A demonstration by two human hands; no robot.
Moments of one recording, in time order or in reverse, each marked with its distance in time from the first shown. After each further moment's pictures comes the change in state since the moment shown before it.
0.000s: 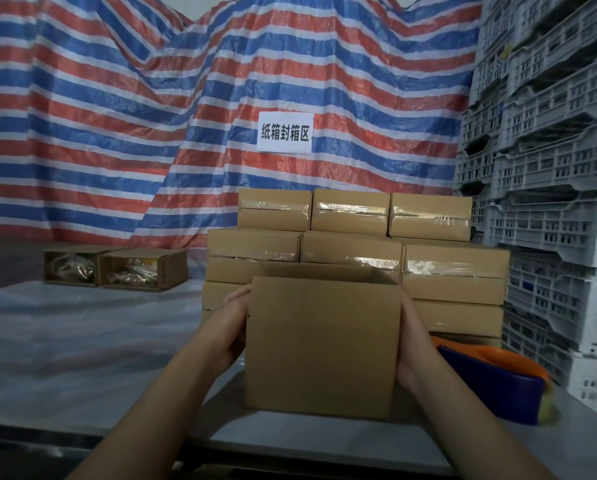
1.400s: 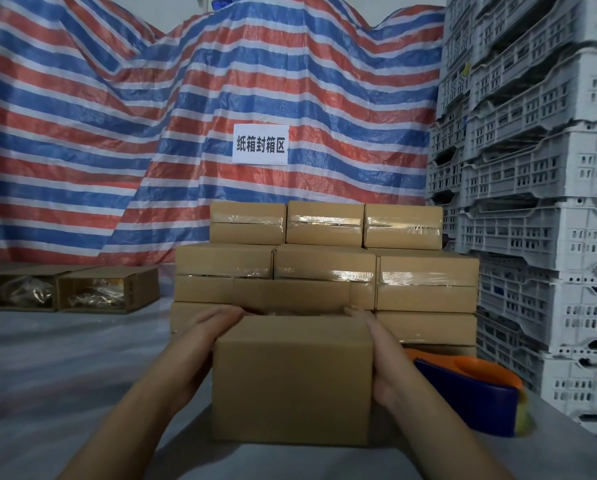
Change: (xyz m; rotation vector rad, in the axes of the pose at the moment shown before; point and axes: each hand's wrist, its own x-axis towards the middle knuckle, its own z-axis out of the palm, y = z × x) left_hand -0.004 0.005 0.000 0.156 -0.017 0.052; right_hand 0.003 -0.001 -0.001 -0.149 0.067 0.082
